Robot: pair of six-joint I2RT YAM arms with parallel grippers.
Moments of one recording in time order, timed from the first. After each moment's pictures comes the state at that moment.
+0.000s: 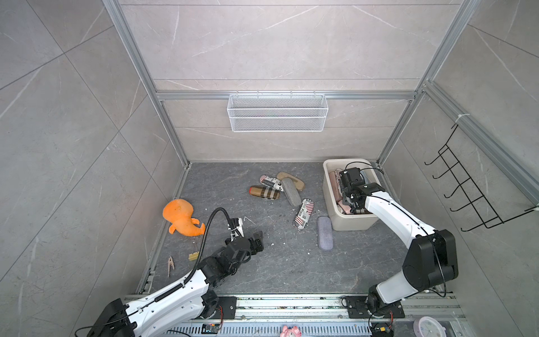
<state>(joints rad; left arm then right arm) -0.86 0.81 0.34 -0.13 -0.43 -0.78 0.26 1.57 1.25 -0.75 0.54 0.27</state>
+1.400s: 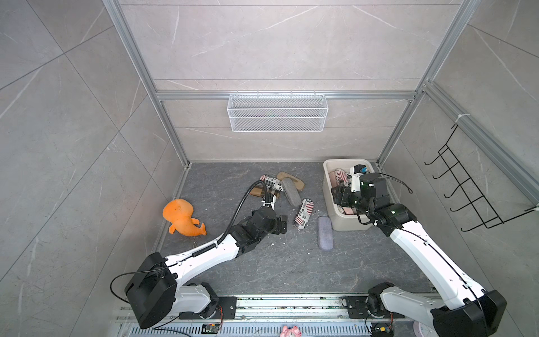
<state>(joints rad) -0.86 1.32 0.84 -0.13 -0.26 -0.46 0.34 1.14 1.10 -0.53 0.06 0.34</state>
